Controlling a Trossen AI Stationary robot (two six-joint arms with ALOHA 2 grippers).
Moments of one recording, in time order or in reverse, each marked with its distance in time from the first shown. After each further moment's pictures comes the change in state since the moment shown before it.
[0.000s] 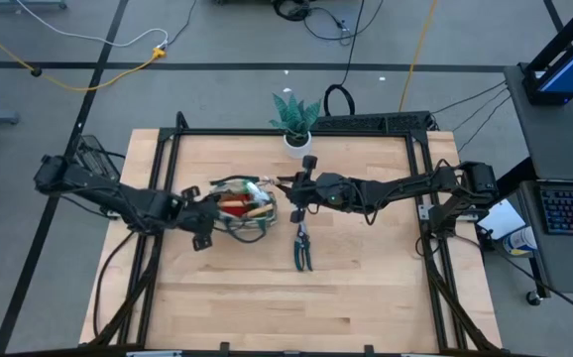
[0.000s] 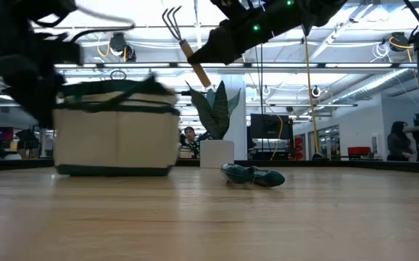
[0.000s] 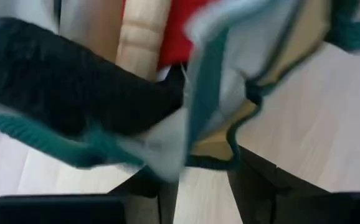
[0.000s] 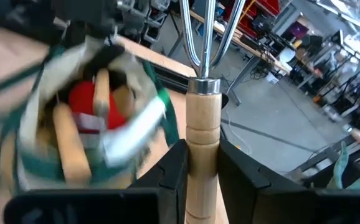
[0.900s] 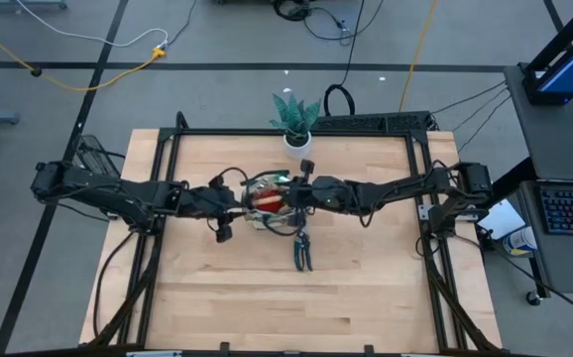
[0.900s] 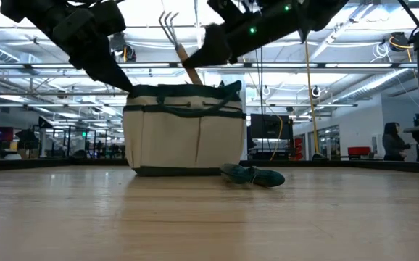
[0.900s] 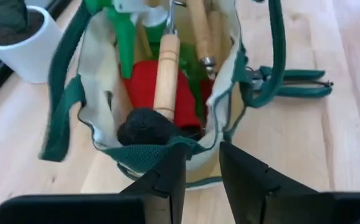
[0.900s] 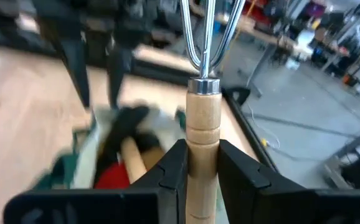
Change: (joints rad) left arm 0.167 0.000 0.002 0.577 0.110 0.291; right arm 0.010 0.040 0.000 0.008 -0.044 0.155
